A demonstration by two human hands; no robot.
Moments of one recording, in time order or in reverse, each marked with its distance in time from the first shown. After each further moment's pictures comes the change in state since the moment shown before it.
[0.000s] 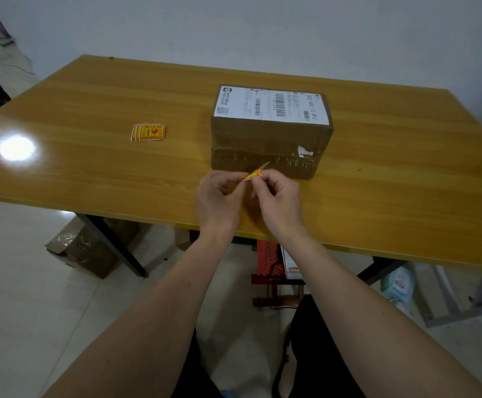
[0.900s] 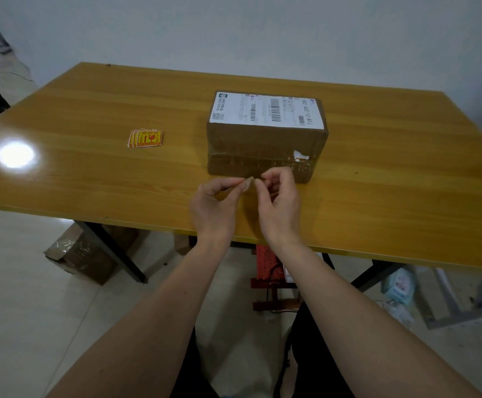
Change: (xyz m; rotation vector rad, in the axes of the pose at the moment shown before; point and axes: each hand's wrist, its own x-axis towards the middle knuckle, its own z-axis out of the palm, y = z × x) left_hand -0.002 -0.002 0.000 -0.144 0.010 -0.113; right_hand -0.002 0.002 0.002 -0.130 0.178 -0.068
